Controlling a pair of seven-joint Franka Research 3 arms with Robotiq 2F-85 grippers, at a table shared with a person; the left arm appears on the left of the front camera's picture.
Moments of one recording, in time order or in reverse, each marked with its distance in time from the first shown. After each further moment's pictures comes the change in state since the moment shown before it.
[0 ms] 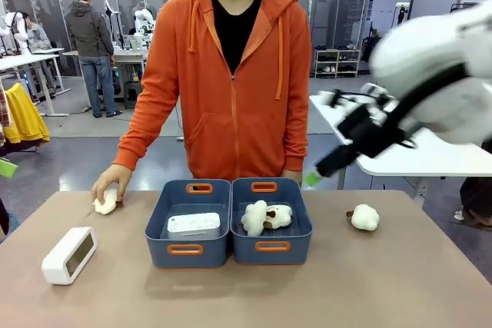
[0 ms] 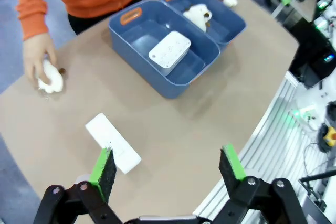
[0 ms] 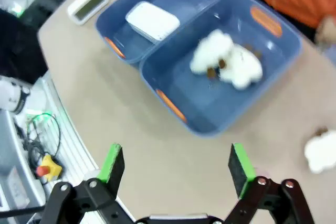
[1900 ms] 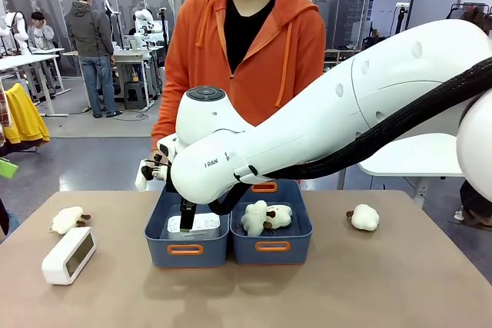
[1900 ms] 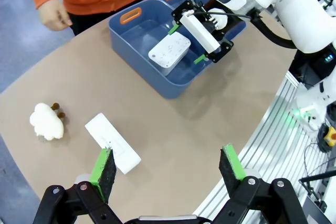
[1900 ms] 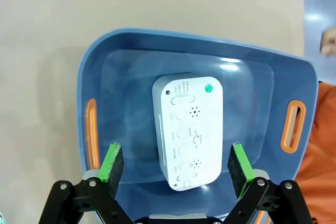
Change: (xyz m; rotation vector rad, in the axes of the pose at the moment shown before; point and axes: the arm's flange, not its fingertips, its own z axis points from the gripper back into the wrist) left arm 0.000 0.000 -0.001 0.000 0.000 0.000; right arm 0.165 0.165 -0.335 -0.147 0.441 0.956
